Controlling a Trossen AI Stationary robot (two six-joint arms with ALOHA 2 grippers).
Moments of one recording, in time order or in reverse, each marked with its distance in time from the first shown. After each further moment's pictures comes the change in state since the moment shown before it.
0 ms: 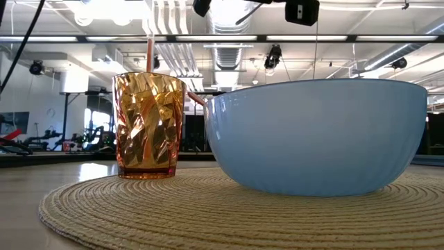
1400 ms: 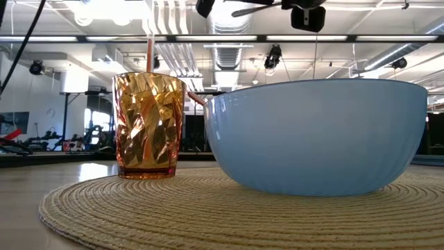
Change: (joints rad) left arm 0.000 0.002 0.000 0.016 -0.016 -0.011; right arm -0.001 0.000 -0.010 -0.090 0.064 -0.041
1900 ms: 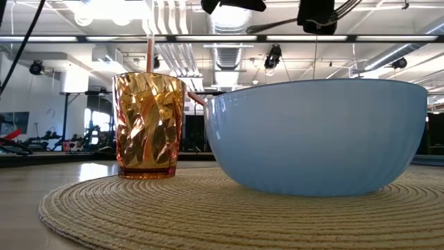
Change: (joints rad) left arm 0.000 -0.002 0.012 -0.002 -0.158 -0.173; right arm 0.007 -0.008 -0.001 -0.140 0.094 -0.009
